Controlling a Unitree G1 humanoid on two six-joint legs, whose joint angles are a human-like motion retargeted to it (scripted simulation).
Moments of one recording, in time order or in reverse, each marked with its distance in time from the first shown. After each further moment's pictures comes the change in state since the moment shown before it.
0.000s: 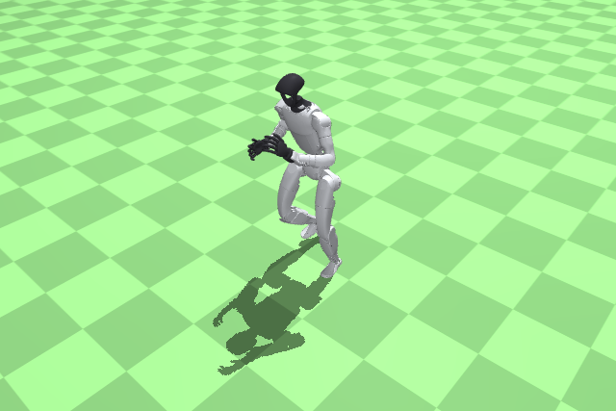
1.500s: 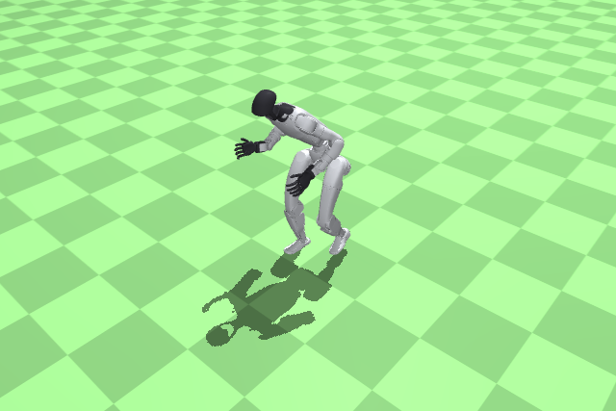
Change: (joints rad) left arm 0.532 -0.147 0.092 0.126 -0.274 -0.163 0.022; right arm -0.351 0.034 -0.107 -0.100 -0.156 -0.099 -0.282; waist -0.181 0.022 0.212; left_leg -0.609 -0.103 -0.013 0.759 -0.036 0.125; right_leg -0.376 -0.031 0.023 -0.569 0.125 0.038
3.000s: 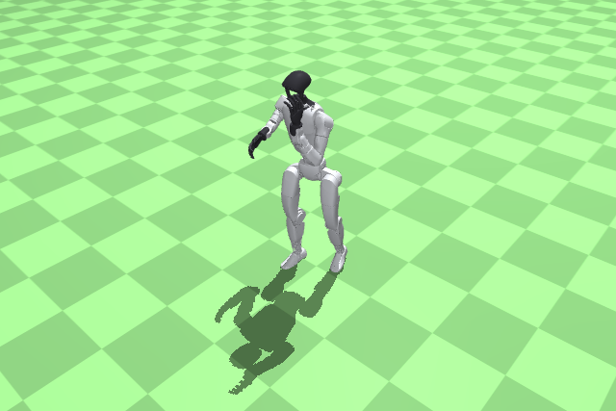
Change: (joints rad) left arm -0.823 -0.065 0.049 -0.452 0.185 0.114 -0.108; right arm 0.865 -0.218 -0.140 0.104 -0.006 0.176 0.393; waist -0.010 -0.103 -0.435; left_leg 0.739 0.007 -0.055 -0.965 0.393 -0.165; right_leg 0.547 0.070 -0.162 -0.563 0.395 0.147
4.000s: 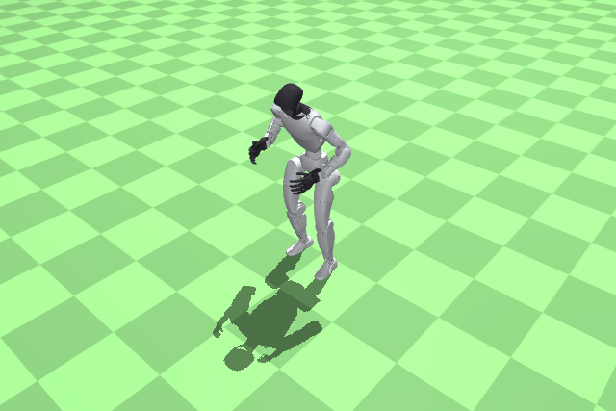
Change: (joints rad) left arm 0.869 0.189 0.049 0.392 -0.210 -0.105 -0.124; right arm -0.602 0.201 0.239 -0.055 0.124 -0.066 -0.050; waist 0.281 -0.117 0.381; left_leg -0.180 0.045 0.074 0.056 -0.079 0.069; right_leg -0.056 0.023 0.178 0.278 -0.208 -0.083
